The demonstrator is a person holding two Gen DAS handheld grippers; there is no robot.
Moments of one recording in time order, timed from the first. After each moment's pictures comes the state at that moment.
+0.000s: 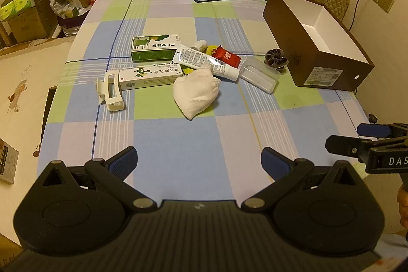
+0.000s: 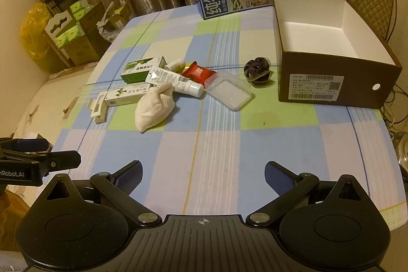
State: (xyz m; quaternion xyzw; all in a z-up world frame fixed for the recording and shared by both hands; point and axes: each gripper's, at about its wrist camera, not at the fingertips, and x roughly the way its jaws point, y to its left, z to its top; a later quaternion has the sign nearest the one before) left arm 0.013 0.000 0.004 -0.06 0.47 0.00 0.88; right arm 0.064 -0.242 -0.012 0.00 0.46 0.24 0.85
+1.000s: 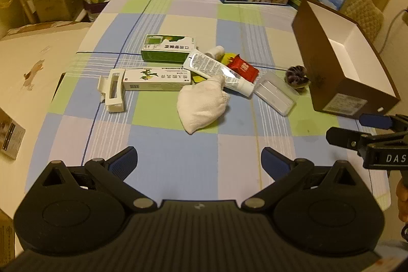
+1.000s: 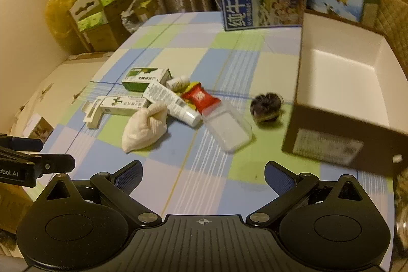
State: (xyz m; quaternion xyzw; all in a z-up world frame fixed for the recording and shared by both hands) left arm 0.057 -0.023 -0.002 -0.10 0.47 0.09 0.87; right arm 0.152 -0.245 -0.023 -0.06 0.43 0.33 0.84
